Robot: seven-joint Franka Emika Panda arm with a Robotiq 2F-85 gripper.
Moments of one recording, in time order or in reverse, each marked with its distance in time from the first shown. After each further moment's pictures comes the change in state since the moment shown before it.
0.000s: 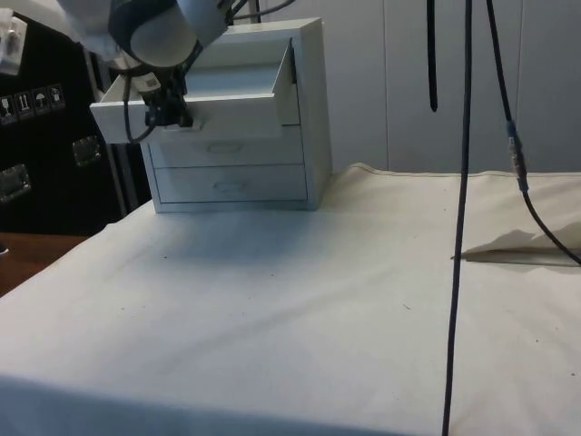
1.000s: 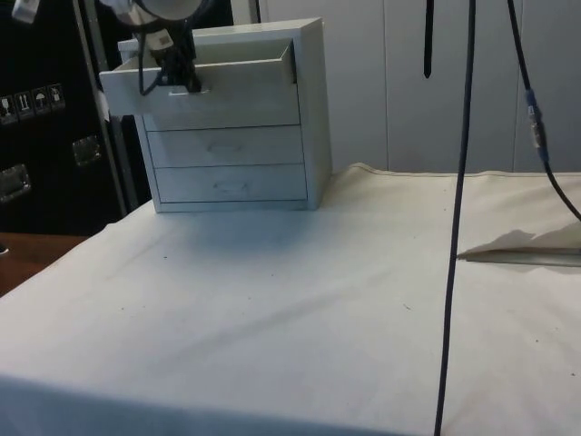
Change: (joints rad) arm -0.005 -0.093 -0.061 -0.035 -0.025 0.009 -0.111
